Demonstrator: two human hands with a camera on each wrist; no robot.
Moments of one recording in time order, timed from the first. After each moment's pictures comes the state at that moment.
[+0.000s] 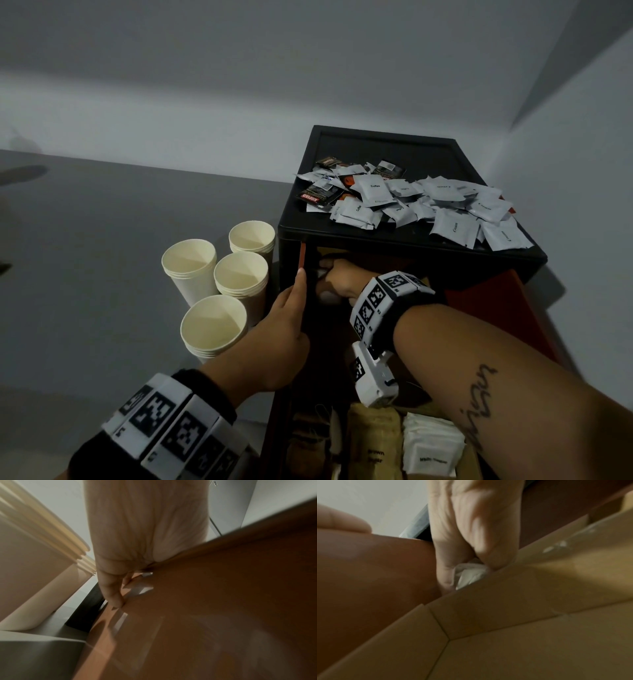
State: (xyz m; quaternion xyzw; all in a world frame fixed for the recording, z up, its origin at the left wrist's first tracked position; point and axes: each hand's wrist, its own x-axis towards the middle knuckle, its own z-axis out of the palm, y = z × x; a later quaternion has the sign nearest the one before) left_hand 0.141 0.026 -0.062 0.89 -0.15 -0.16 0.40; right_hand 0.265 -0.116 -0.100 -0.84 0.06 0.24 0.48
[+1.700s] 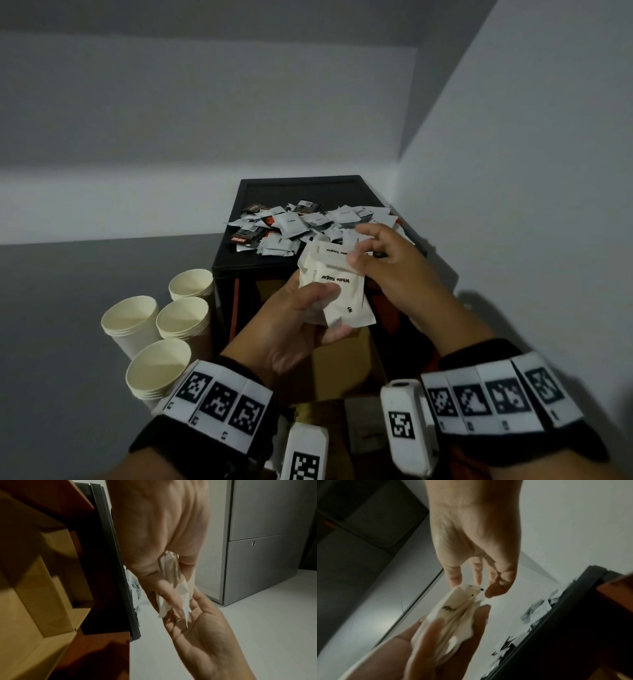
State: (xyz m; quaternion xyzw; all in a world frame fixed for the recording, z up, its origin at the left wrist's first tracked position) left_hand 0.120 -0.062 0.000 0.45 -0.13 -0.31 0.83; right_hand 0.096 -0.214 0.028 -0.81 -0.01 -0.16 0.57
